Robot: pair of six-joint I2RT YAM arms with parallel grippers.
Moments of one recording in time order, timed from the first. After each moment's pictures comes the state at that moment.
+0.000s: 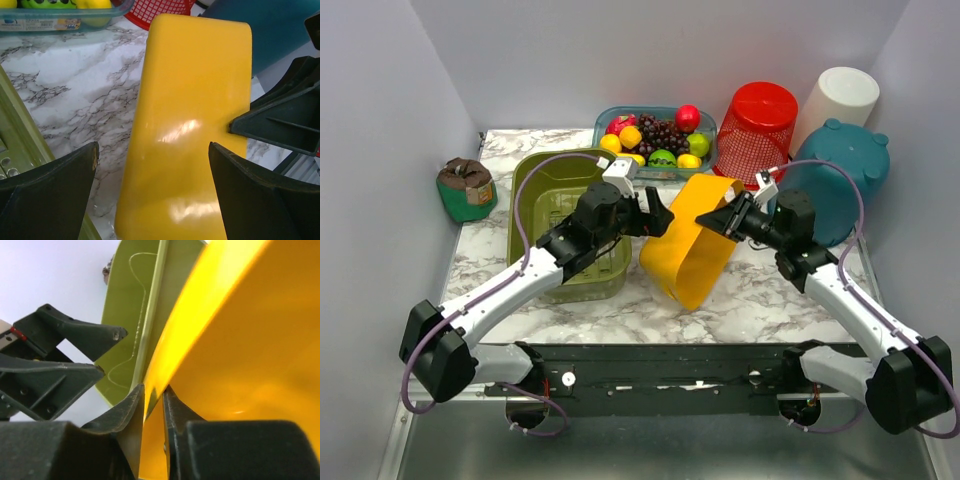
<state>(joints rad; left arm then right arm) -0.73 1.26 1.01 -0.06 -0.02 -0.53 0.33 1.08 0.72 0.13 -0.50 0.89</state>
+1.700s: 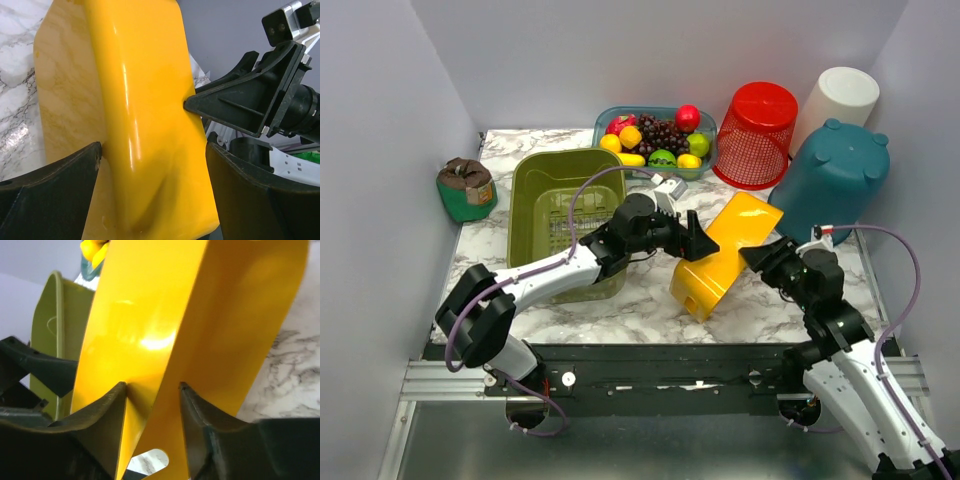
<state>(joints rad) -0.84 1.50 0.99 0.27 0.35 -0.65 0.33 0.50 0.47 -0.35 0.02 0.89</state>
